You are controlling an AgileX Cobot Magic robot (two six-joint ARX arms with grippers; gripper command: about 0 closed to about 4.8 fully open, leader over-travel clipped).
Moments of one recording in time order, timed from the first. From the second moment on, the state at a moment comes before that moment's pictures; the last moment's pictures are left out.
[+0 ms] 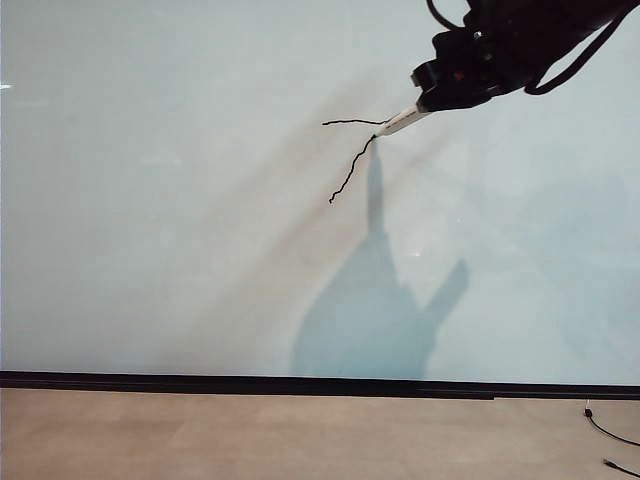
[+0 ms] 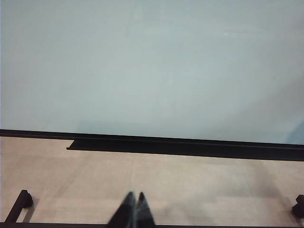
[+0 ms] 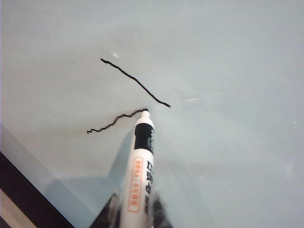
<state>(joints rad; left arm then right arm) 0.00 0.00 0.00 -0.15 0.02 -0.01 0.49 1.27 0.75 0.38 0.04 -0.39</state>
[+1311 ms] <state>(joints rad) 0.00 0.00 0.00 -0.15 0.02 -0.01 0.60 1.50 0.61 0.76 -0.03 -0.17</state>
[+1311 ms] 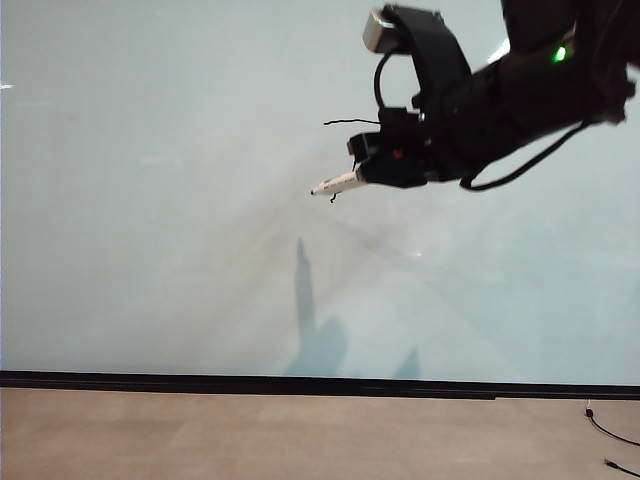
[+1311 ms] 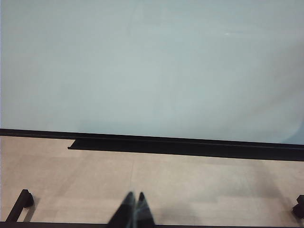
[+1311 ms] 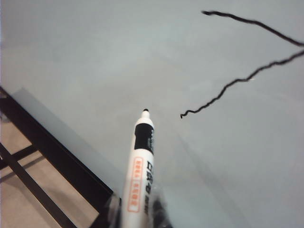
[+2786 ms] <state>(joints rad) 0.00 0.00 0.00 -0.15 0.02 -0.01 0.54 1.57 0.66 0.76 0.00 -0.14</state>
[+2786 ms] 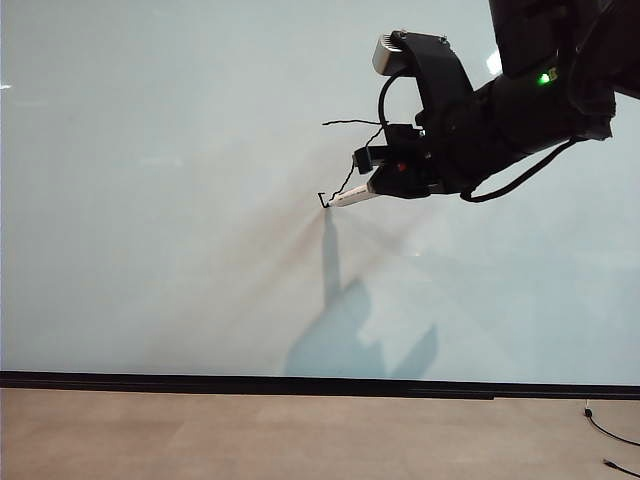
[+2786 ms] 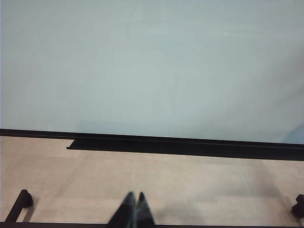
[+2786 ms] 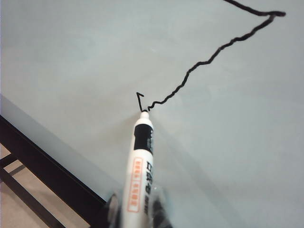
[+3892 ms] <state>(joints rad) 0.00 0.00 0.00 -0.15 0.02 -0.01 0.49 1.45 0.61 0.66 0.03 -0.14</state>
